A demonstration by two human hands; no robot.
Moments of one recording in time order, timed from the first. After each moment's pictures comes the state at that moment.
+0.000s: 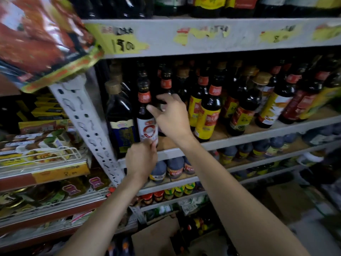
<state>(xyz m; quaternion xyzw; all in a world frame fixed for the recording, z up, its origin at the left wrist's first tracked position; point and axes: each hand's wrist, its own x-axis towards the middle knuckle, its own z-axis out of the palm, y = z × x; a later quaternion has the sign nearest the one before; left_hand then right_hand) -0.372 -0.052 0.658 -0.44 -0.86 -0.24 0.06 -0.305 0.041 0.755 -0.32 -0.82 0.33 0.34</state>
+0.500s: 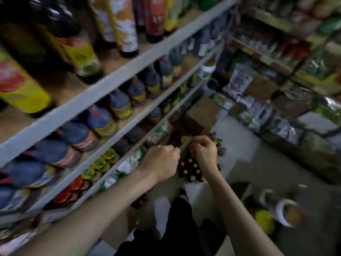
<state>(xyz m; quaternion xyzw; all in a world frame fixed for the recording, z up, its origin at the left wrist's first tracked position) -0.041 0.050 0.535 -0.88 -0.46 -0.04 -0.09 0.123 0.054 0.509 -0.74 -0.38 0.40 0.39</state>
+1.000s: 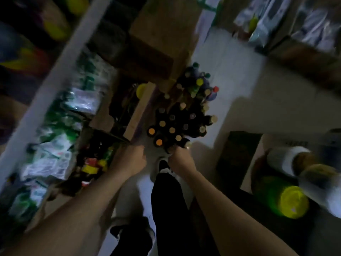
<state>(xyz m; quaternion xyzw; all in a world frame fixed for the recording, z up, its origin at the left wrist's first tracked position) 0.104 0.161 0.033 -0.72 -0.53 0.18 -0.41 0.272 0.101 0.027 -0.77 -0.39 0.50 -0.03</state>
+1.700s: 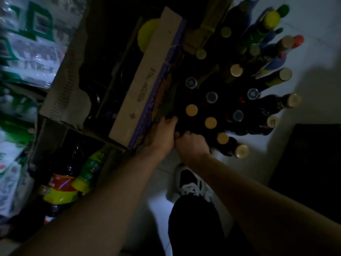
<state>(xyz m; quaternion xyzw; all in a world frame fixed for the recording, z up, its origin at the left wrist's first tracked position) 0.144 0.198 -0.284 -0.78 -0.51 0.17 -0.31 0.242 0.142 -0.276 -0.63 -0.70 0.27 -0.21</state>
